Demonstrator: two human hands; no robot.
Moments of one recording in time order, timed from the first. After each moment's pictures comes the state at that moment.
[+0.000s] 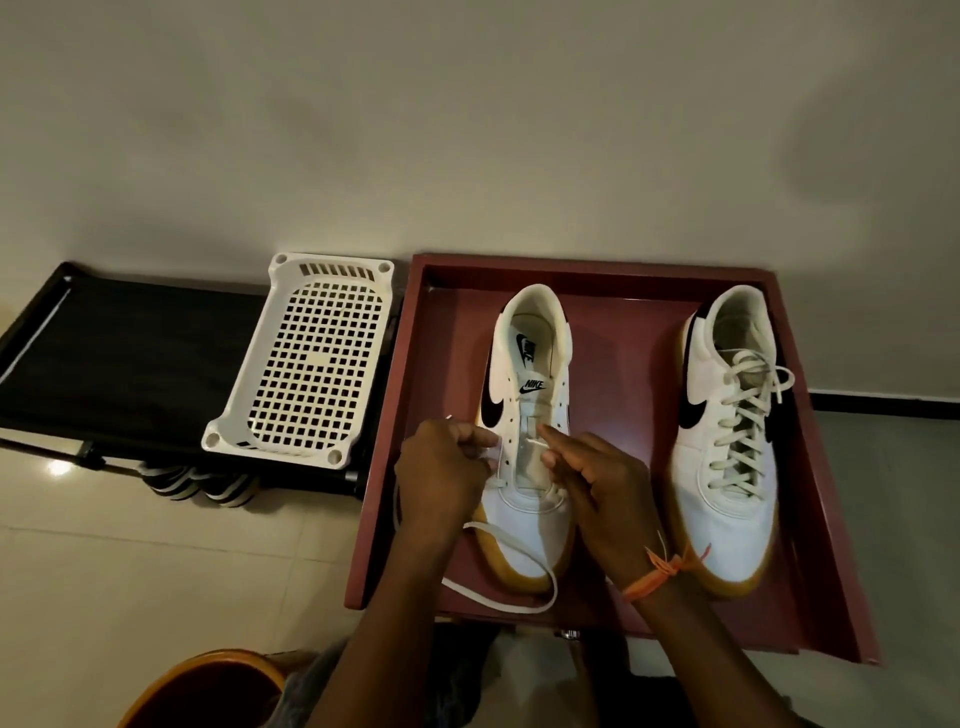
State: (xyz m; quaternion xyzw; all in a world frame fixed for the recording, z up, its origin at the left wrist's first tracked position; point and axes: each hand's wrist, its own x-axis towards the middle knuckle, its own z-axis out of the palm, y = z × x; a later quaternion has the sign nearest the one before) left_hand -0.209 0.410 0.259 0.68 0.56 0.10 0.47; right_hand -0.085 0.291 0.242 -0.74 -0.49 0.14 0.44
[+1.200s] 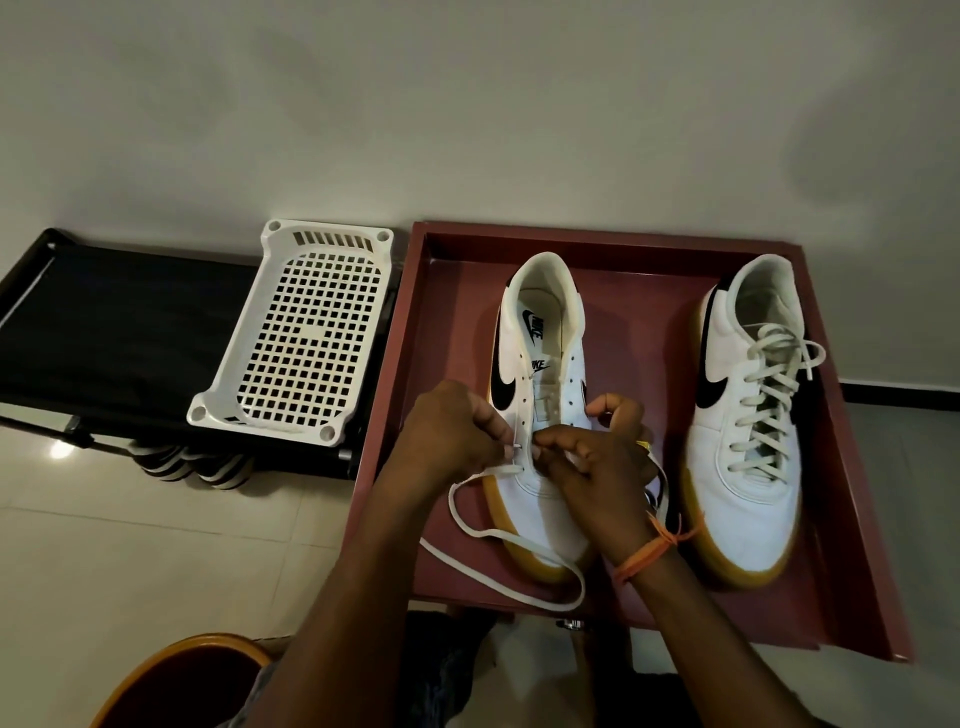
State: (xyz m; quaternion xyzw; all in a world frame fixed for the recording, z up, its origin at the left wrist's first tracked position) left_hand -0.201 0.425 0.280 0.73 0.49 -0.04 0.48; right_hand -0.096 0.302 0.225 -0.82 -0.36 0.22 0.38
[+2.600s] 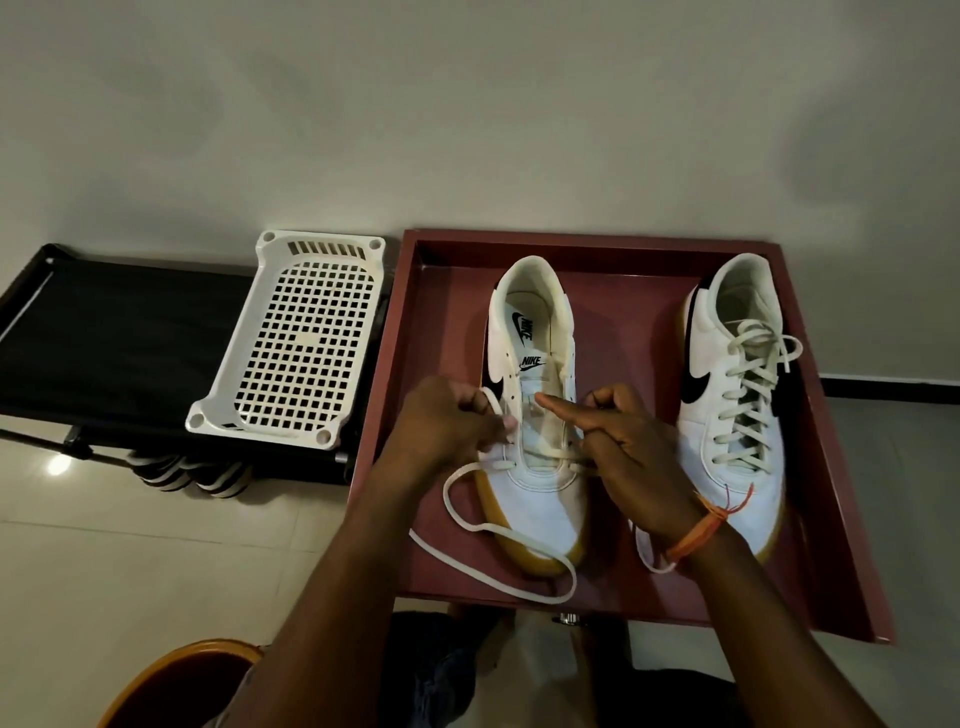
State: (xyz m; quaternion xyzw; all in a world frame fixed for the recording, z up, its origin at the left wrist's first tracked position) left_hand -0.199 0.429 0.267 0.64 0.50 0.04 0.58; right_hand -0.050 0.285 0.225 -0.73 -0.45 0.29 0.42
